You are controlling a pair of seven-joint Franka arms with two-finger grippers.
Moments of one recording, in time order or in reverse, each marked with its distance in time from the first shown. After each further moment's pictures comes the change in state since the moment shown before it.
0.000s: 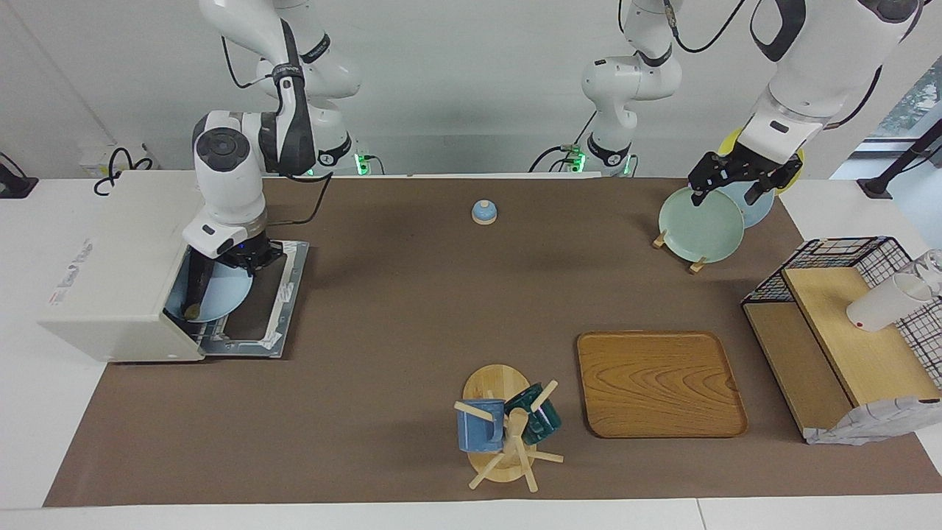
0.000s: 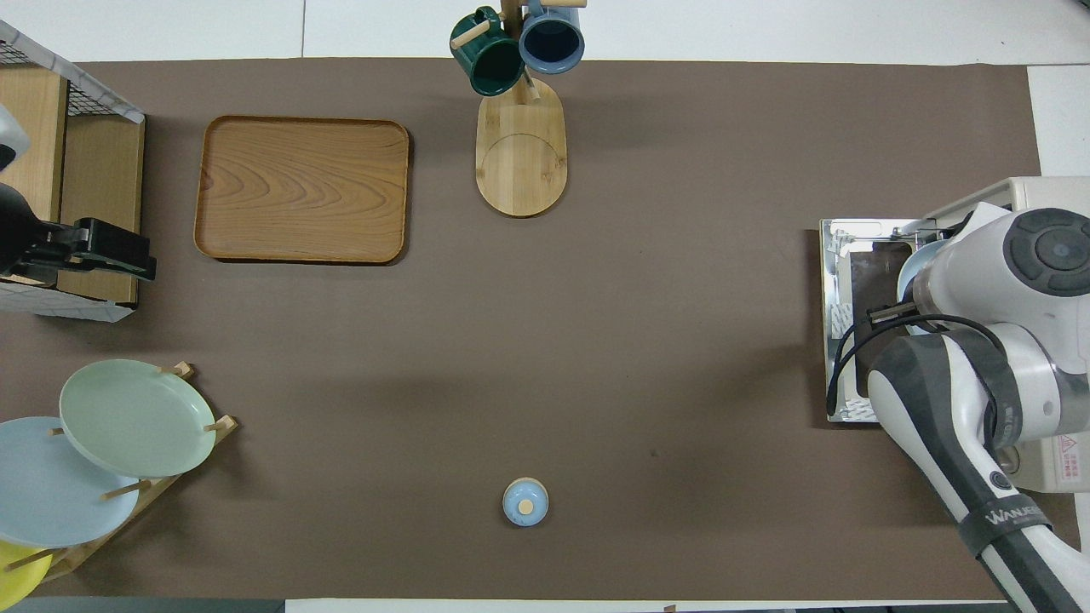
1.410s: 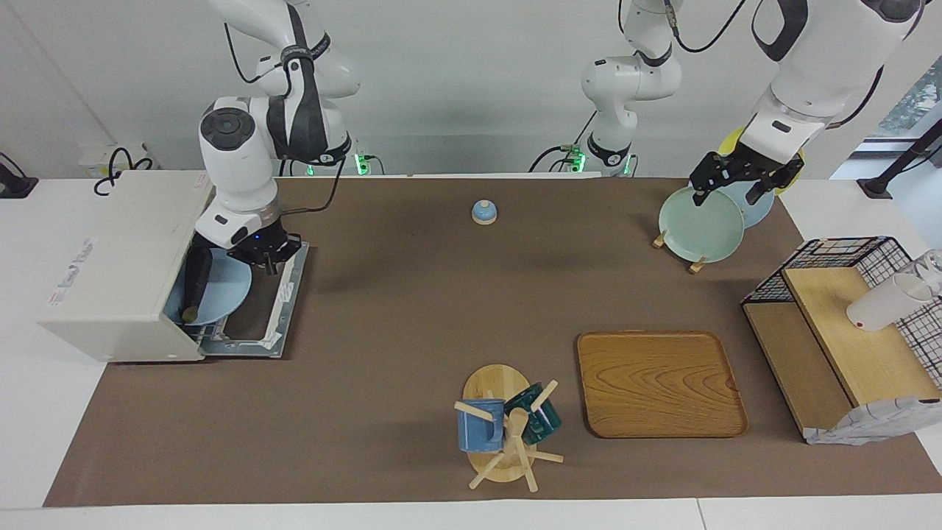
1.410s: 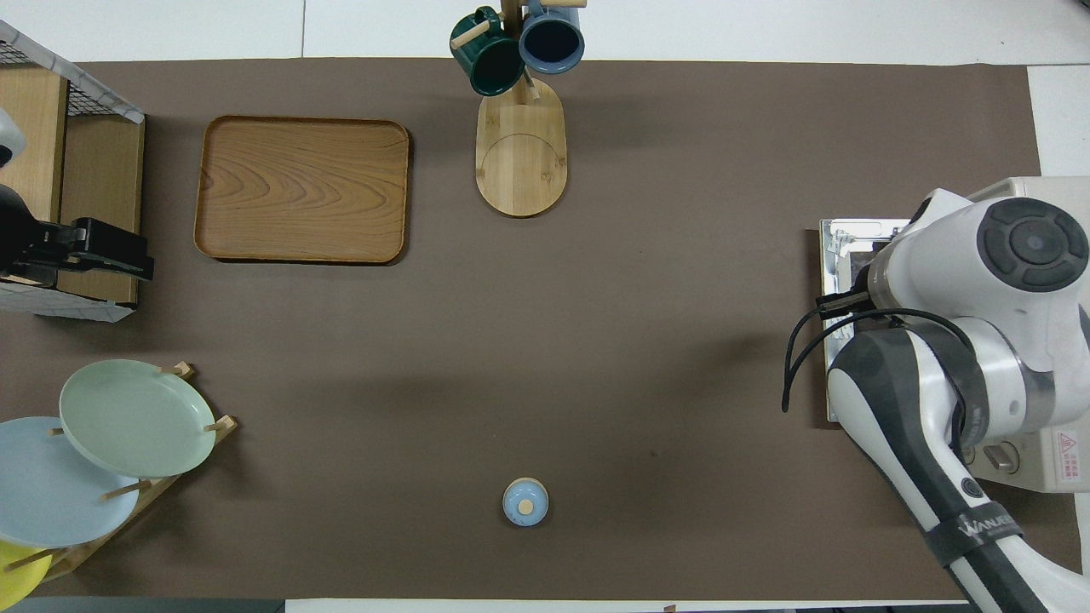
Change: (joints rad) left arm 0.003 0.000 -0.001 0.000 0.000 0.000 -0.001; right arm 0.089 0.015 0.022 0.055 0.135 -0.008 0.037
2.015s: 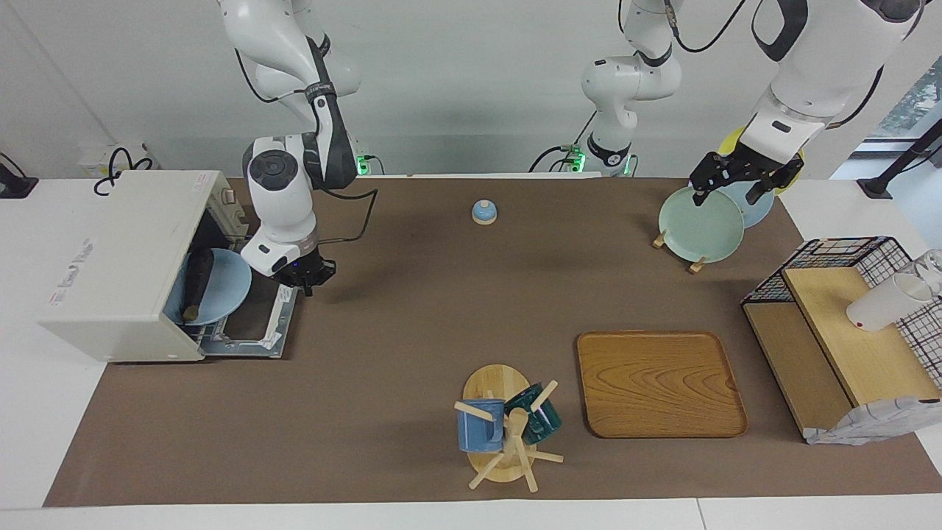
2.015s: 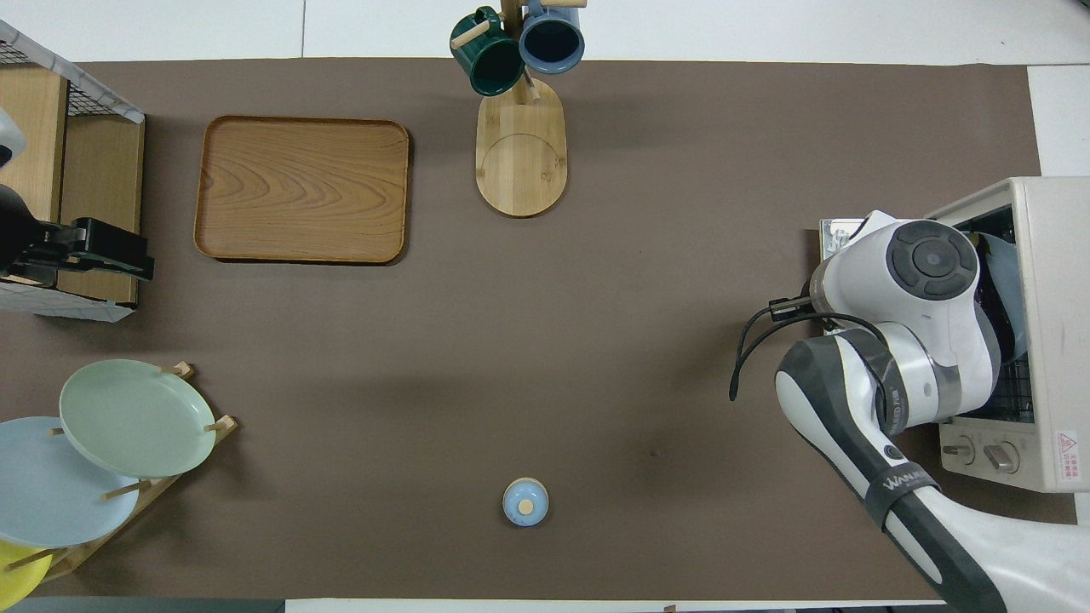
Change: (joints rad) left arm 0.000 0.000 0.000 0.000 0.000 0.000 0.000; right arm 0.027 0.122 -0.003 -0.058 0.000 0.164 0.101
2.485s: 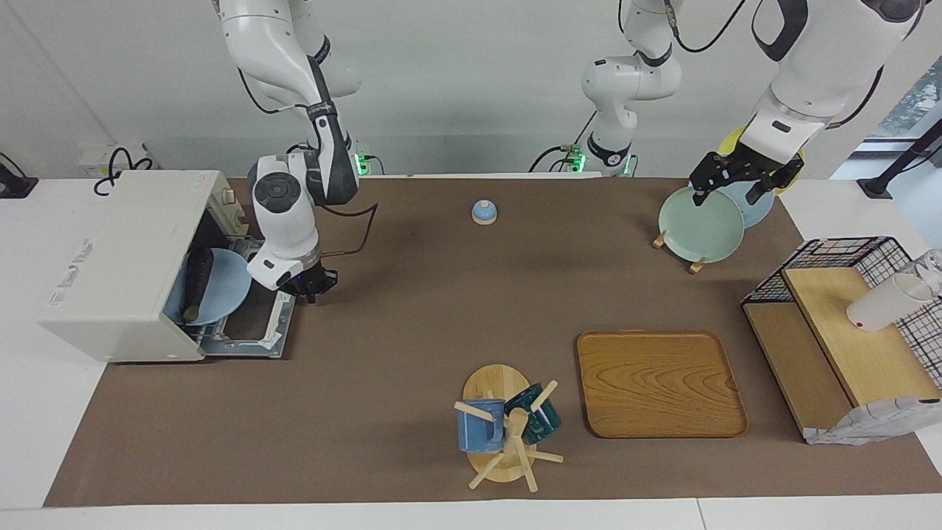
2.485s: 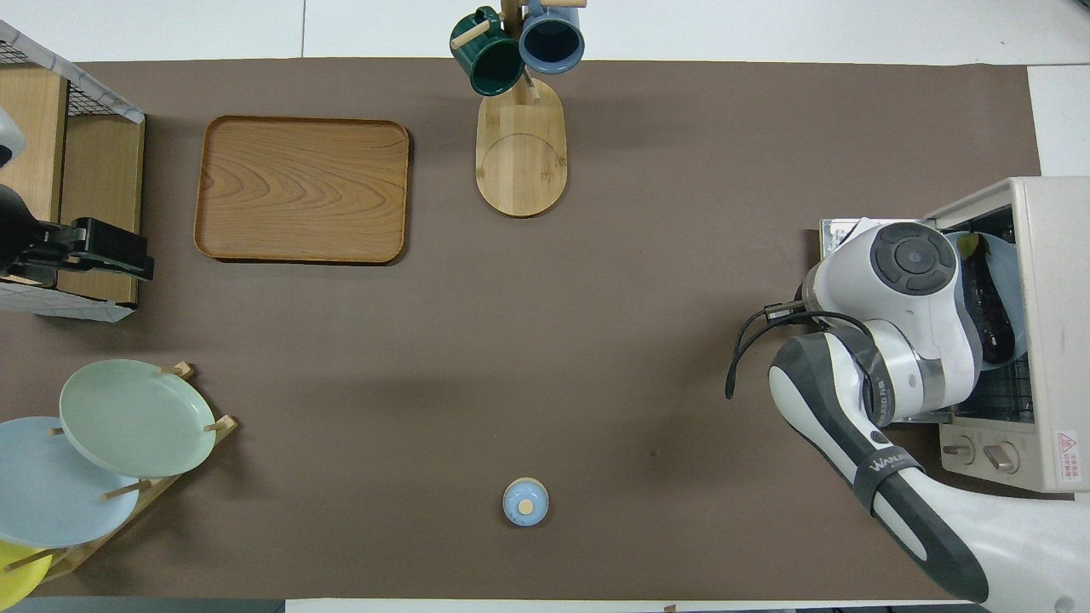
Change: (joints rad) left arm 0.000 0.000 0.000 0.000 0.000 0.000 0.000; right arm -0.001 0.041 -0.004 -0.001 -0.007 0.009 0.000
